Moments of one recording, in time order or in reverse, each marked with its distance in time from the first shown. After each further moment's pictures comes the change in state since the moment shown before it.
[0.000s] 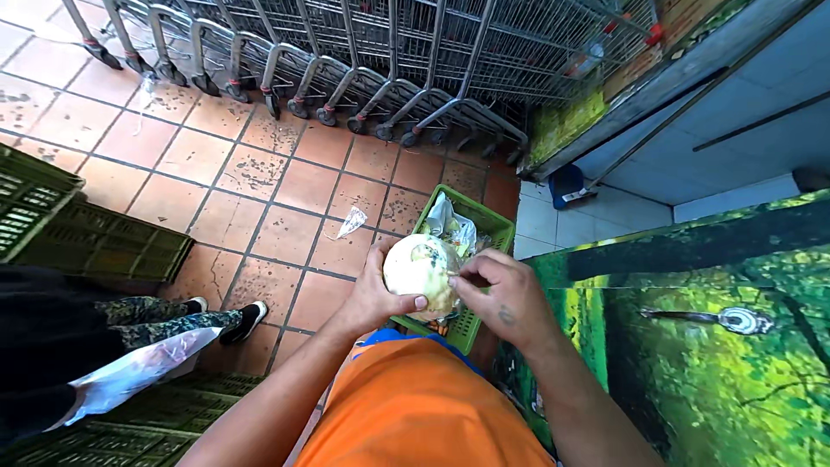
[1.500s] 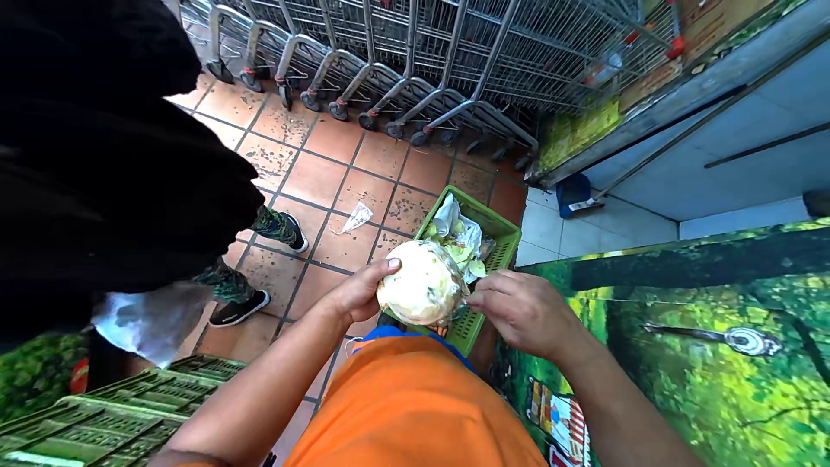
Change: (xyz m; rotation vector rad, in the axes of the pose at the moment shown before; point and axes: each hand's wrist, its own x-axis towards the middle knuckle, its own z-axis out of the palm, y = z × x) left_hand 0.007 -0.015 -0.028 -0.609 -0.238 -0.340; right_hand -0.002 0.034 -0.014 -0.129 -0.229 -0.583
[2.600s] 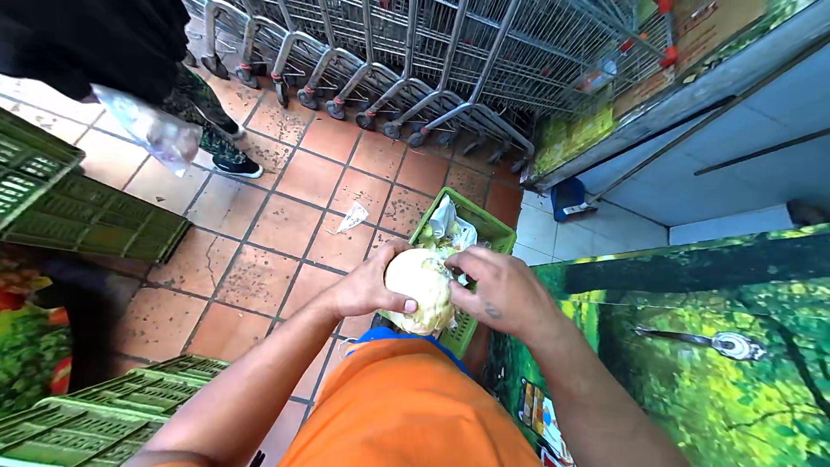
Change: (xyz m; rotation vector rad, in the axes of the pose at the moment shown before) left_hand 0.010 0.018 -0.004 0.757 -0.018 0.157; right_hand 0.050 -0.011 -0.002 -0.013 -0.081 0.360
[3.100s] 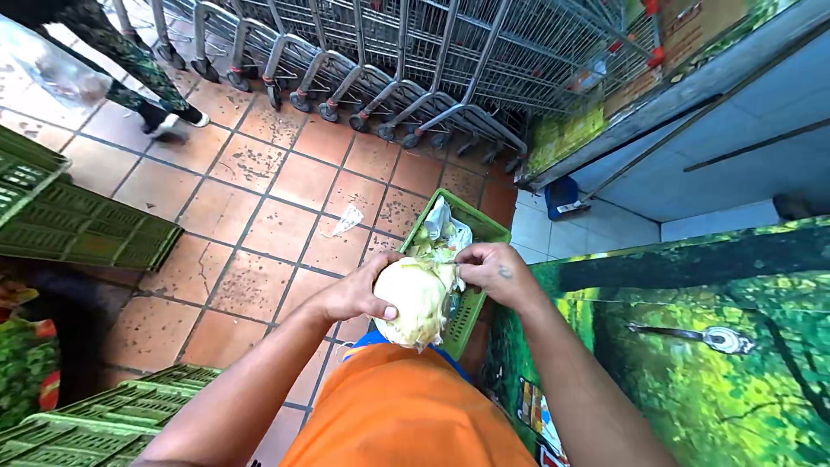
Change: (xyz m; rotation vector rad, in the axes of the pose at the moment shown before) left_hand -0.001 -0.011 -0.004 -0.126 -0.124 0.027; right_hand 0.011 0.029 0.006 0.595 -0.088 0.489
